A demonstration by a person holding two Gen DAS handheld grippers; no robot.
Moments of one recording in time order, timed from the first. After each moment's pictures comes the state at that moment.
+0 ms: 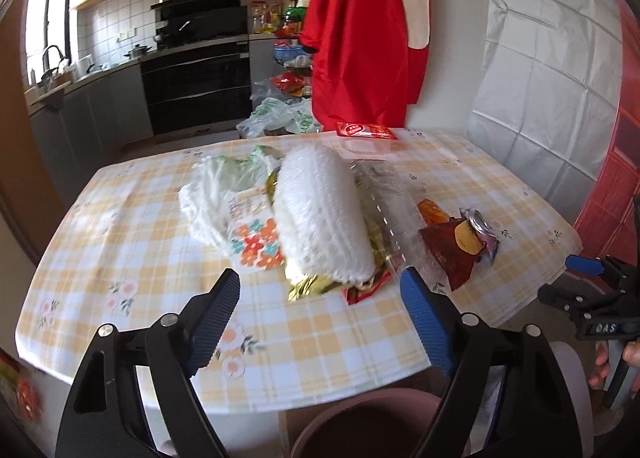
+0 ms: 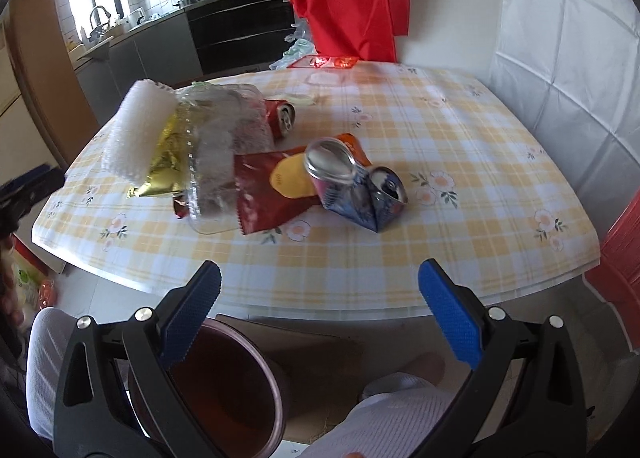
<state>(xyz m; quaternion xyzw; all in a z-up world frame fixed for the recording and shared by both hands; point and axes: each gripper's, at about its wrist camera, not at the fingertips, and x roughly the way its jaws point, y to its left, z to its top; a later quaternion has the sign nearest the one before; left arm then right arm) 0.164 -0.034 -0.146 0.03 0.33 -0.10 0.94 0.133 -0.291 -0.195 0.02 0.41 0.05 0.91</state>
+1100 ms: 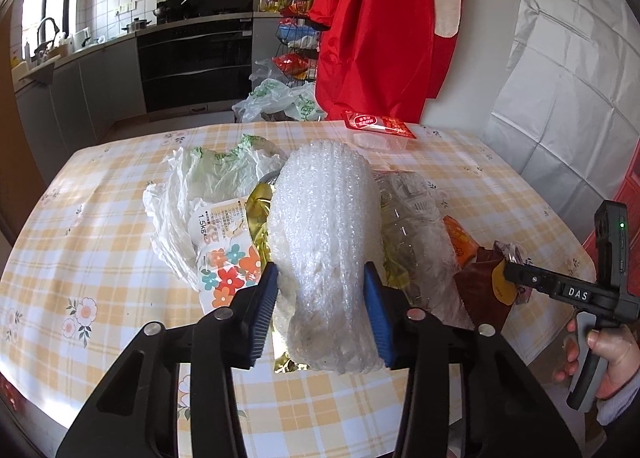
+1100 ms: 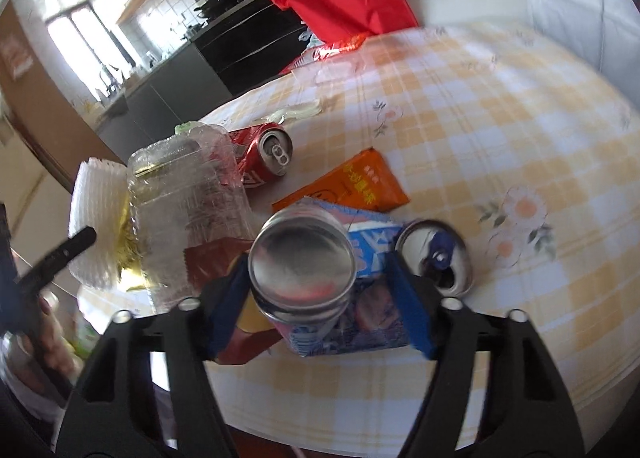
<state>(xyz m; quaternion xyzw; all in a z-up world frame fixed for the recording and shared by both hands) 0.252 -0.036 -0.177 -0.01 0.36 -0.10 0.93 0.261 -0.323 -0.252 0.19 0.42 0.14 0.88</state>
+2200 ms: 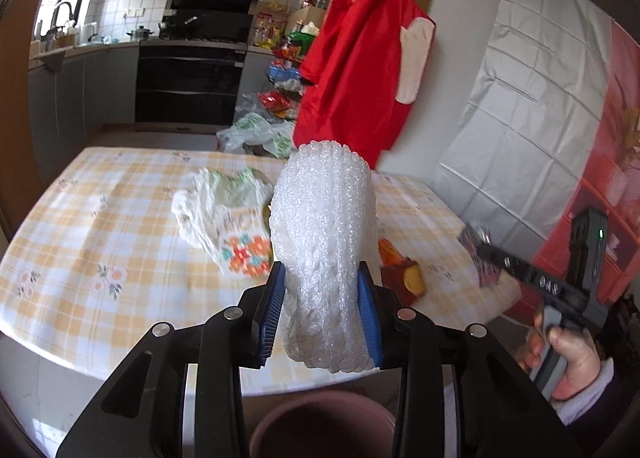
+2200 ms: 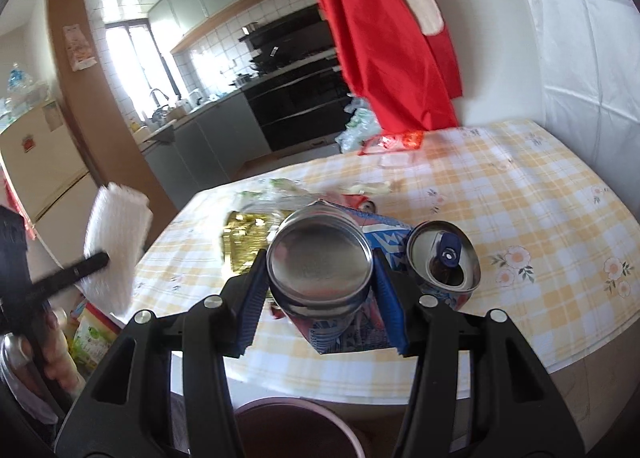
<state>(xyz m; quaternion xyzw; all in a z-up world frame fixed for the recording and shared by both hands) 0.106 0.022 -0.104 -0.09 0.30 -0.16 0.93 0.142 -0.265 -0.127 0.13 0.28 0.17 0.94</state>
